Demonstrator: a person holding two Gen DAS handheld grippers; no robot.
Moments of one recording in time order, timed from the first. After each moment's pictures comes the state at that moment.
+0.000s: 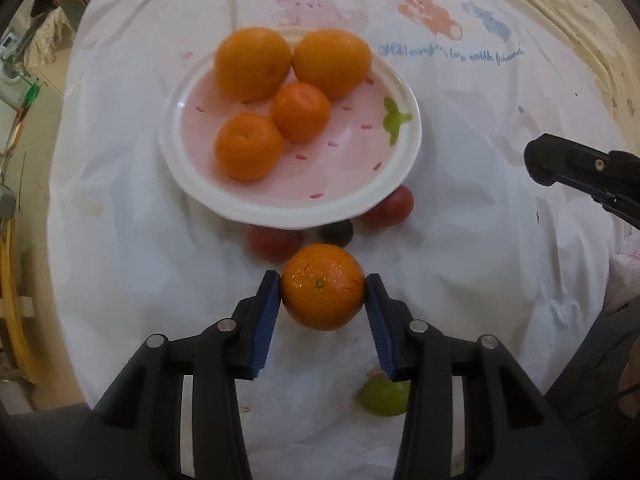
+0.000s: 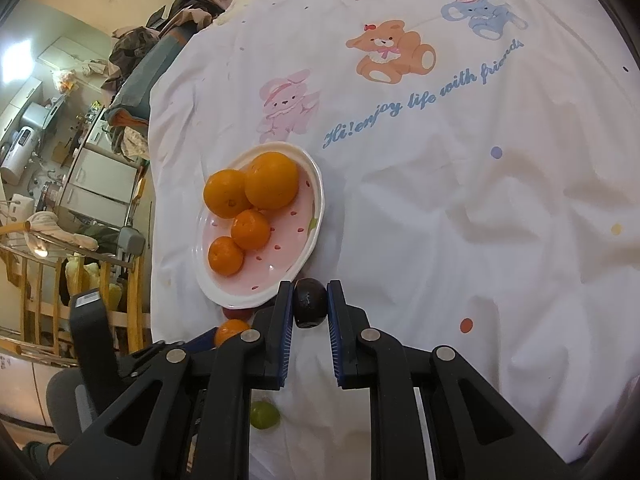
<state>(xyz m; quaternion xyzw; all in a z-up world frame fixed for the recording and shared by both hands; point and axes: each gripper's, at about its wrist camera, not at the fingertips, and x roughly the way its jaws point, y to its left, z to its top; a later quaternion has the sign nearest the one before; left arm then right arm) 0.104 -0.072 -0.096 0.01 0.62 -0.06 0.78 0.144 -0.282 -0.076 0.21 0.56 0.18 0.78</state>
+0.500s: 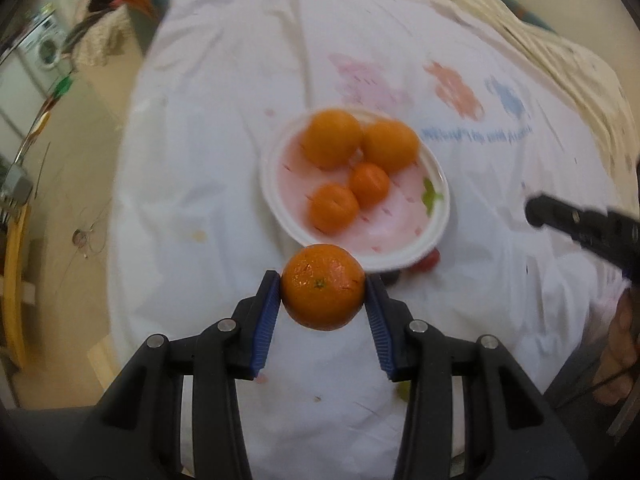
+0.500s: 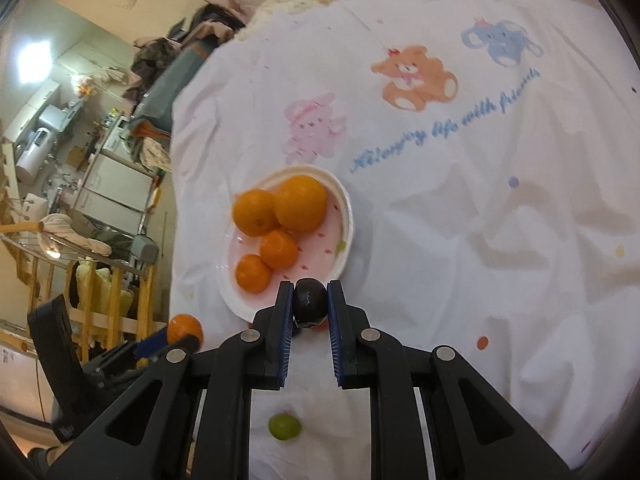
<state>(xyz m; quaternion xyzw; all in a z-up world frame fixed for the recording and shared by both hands) 0.103 -0.006 -0.038 -0.04 0.55 -0.02 0.83 0.144 -0.275 -0.054 0.22 0.52 0.21 0.80</state>
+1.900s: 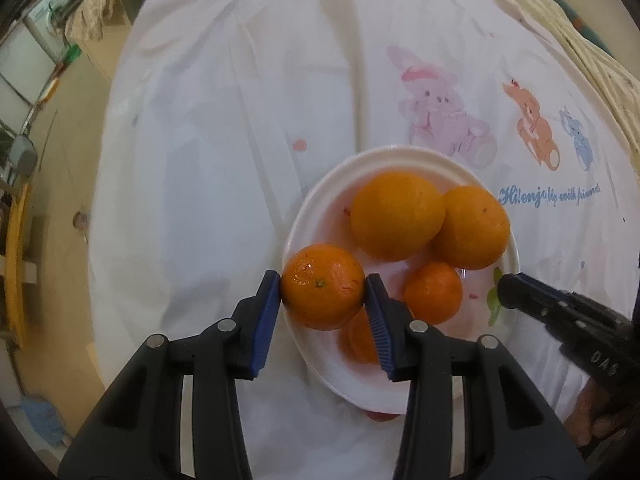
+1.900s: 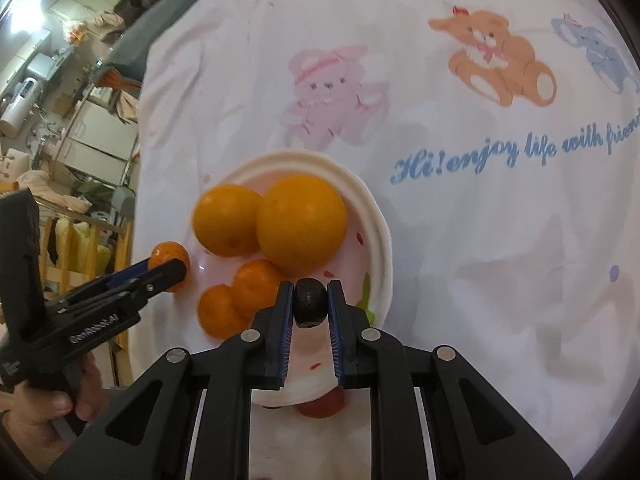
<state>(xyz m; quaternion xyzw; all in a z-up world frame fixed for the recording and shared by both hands) 0.223 0.013 -0.096 -0.07 0.61 0.02 0.79 0.235 -0.207 -0.121 0.14 0.59 0.23 0.76</state>
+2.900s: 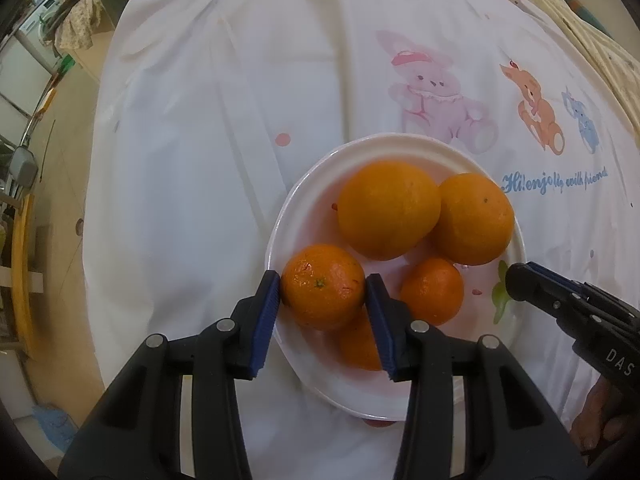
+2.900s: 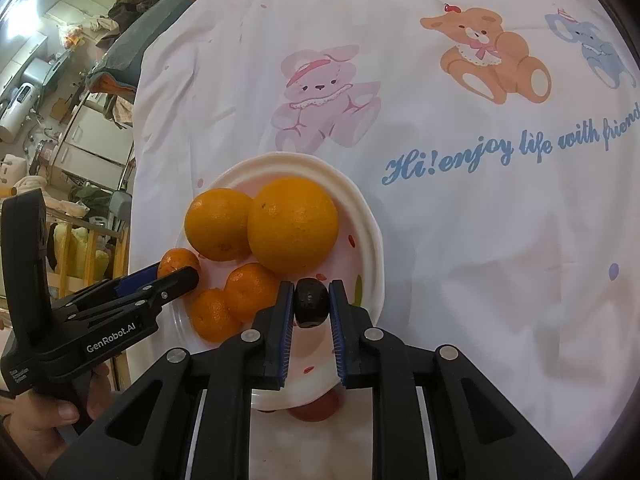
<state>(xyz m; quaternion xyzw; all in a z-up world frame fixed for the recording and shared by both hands) 0.230 0.002 -0.103 -0.04 0.62 0.02 0.78 0.236 -0.212 -0.118 0.15 0.59 0.22 0.76</state>
